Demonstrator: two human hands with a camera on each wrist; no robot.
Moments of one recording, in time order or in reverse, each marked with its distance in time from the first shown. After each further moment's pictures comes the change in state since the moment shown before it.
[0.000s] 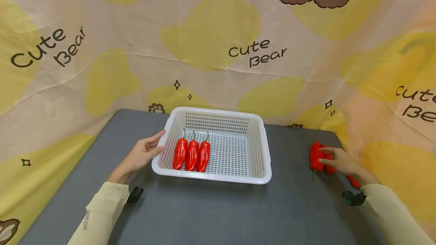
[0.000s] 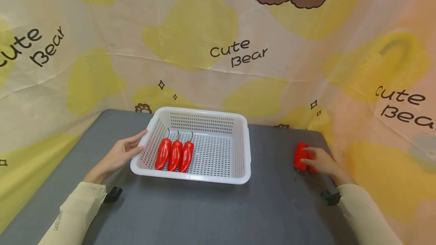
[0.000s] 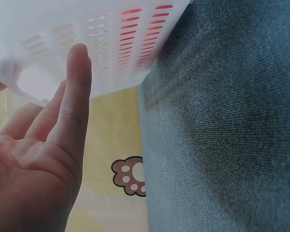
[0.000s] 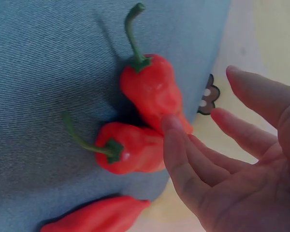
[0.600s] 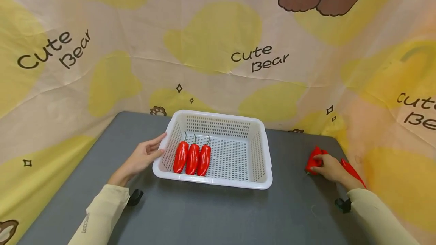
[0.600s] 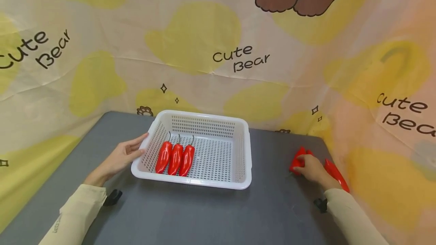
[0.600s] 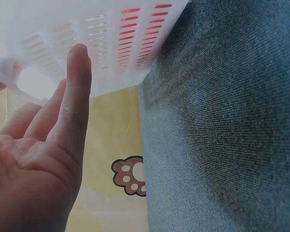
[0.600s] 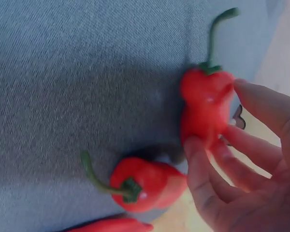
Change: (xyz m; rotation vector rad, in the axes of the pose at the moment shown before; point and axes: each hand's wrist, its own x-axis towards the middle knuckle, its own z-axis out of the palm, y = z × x) left_hand -0.005 0.005 0.002 -0.006 -0.001 -0.027; right_hand 0.018 -0.003 0.028 -0.166 0.099 -0.030
